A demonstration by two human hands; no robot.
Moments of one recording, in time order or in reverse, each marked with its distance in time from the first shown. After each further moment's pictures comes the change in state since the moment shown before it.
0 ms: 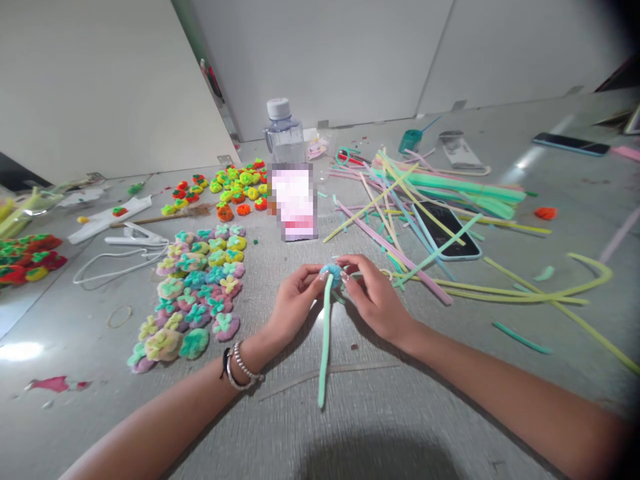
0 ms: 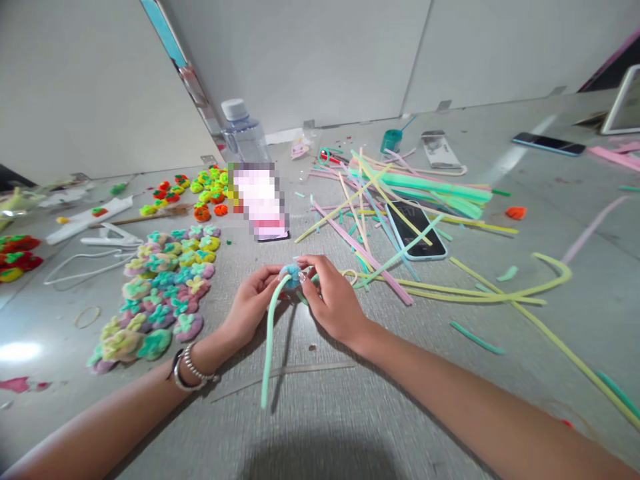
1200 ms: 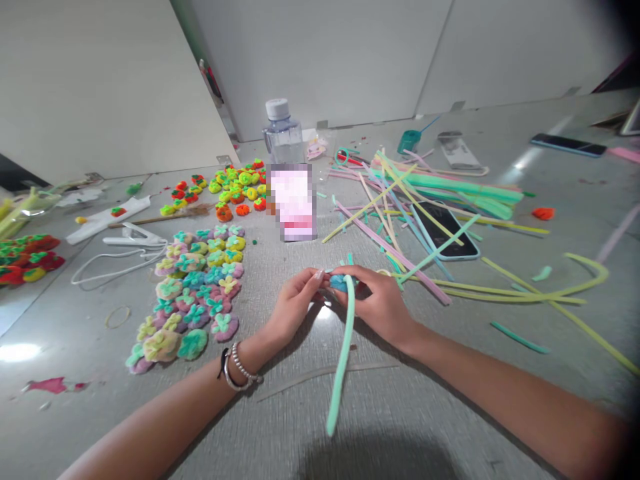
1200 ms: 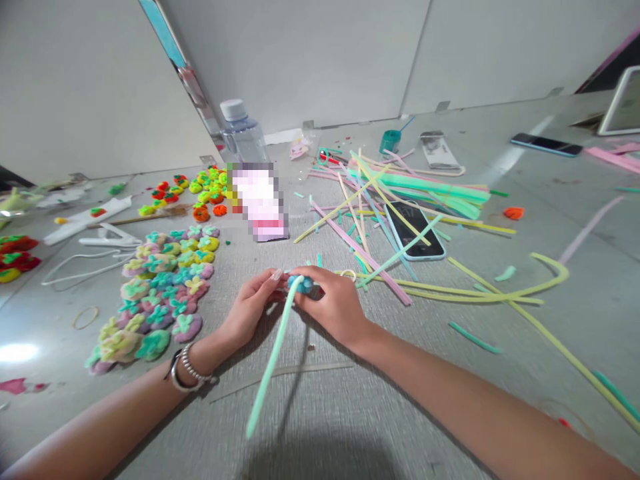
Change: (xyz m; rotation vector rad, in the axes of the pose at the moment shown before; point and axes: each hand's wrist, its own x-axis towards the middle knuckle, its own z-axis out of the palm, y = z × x) left_hand -0.003 -0.001 0.000 0.004 -0.070 -0.002; right_hand -0.004 0.000 0.000 -0.040 0.045 -0.003
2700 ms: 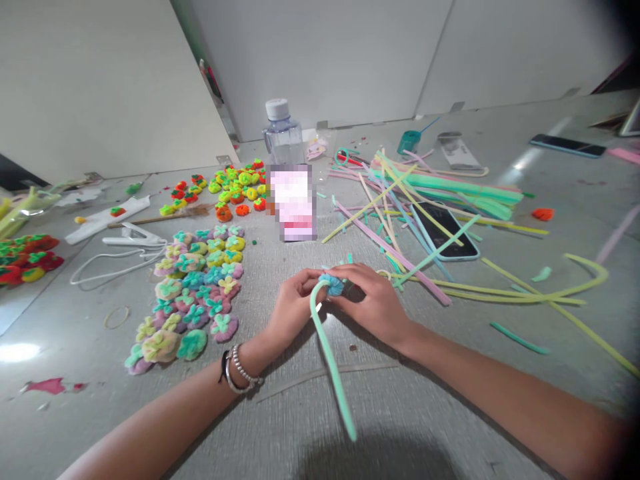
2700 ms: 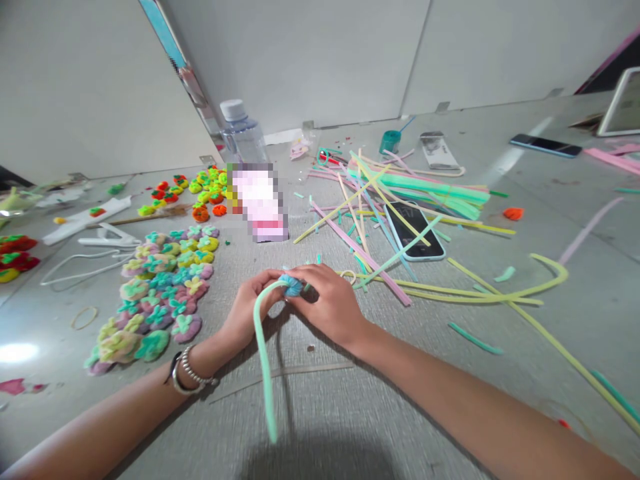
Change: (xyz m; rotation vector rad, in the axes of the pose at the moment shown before) left_hand -0.001 0.004 0.001 0.137 0.061 0.039; right_hand 0.001 0.005 0.005 -0.030 -0.005 -0.151
